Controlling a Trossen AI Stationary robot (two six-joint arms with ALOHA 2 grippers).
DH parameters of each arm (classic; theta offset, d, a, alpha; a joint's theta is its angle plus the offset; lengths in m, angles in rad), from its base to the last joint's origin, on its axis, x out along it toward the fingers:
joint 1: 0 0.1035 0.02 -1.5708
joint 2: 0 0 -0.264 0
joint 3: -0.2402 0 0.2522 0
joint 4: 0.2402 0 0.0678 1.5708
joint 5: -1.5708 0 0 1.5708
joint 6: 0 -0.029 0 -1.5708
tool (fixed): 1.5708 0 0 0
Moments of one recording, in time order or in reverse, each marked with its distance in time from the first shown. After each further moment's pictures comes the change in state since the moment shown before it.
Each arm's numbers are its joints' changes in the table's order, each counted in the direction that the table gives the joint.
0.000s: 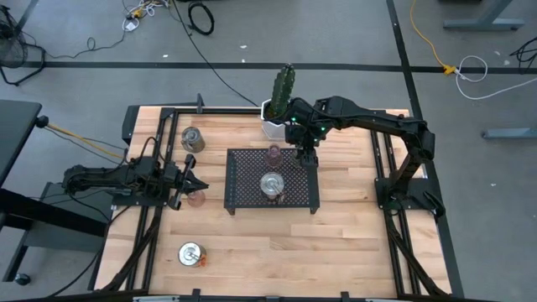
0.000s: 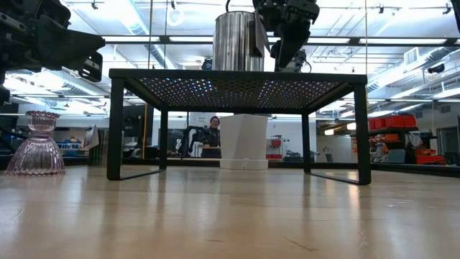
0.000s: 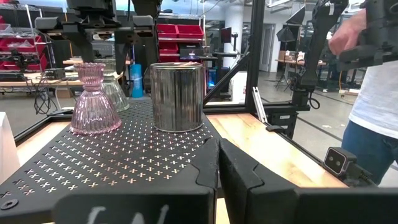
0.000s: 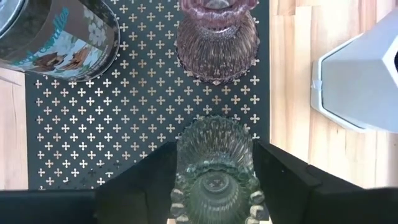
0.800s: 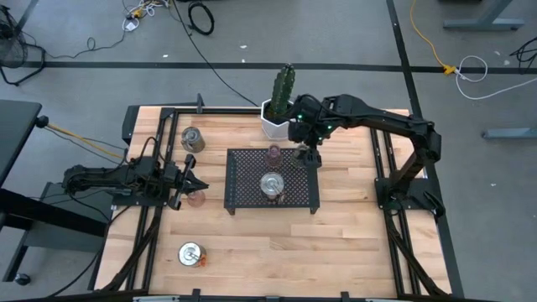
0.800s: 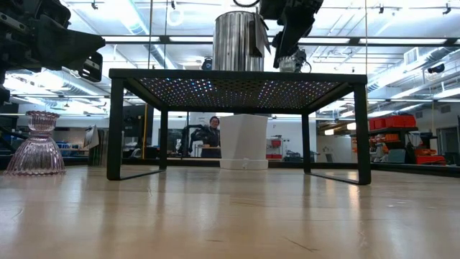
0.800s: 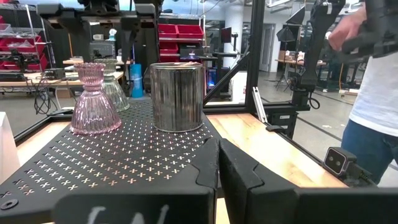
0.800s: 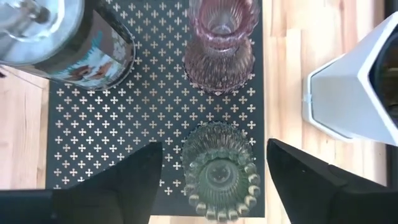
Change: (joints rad) left arm 0.000 0.000 0.000 0.000 0.000 0.000; right arm 0.003 -0.059 0.000 -0.019 0.006 0.001
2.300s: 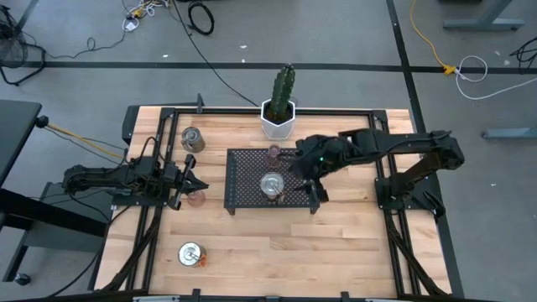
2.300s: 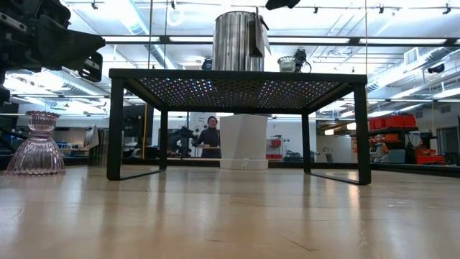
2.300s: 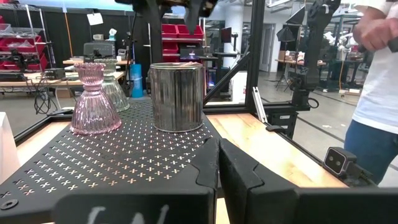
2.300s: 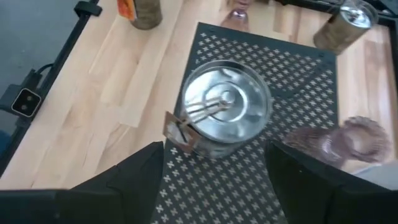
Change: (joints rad) left arm 0.000 0.000 0.000 0.000 0.000 0.000; right arm 0.358 -0.179 0.154 -0.305 -0.106 -0.108
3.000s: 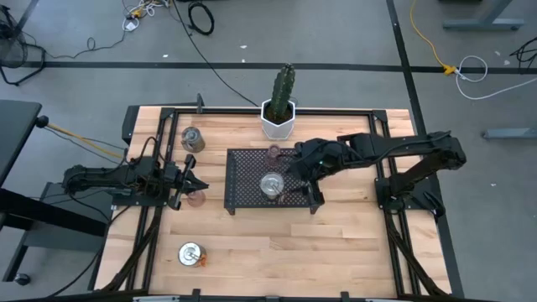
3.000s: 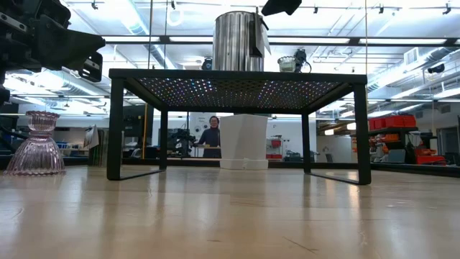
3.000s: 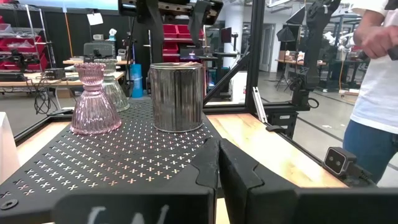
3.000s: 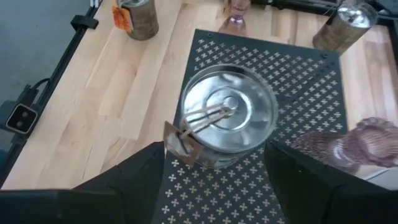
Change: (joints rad) left arm 0.000 0.000 0.000 0.000 0.000 0.000; right arm 0.003 -0.016 0.092 -0.118 -0.009 -0.051
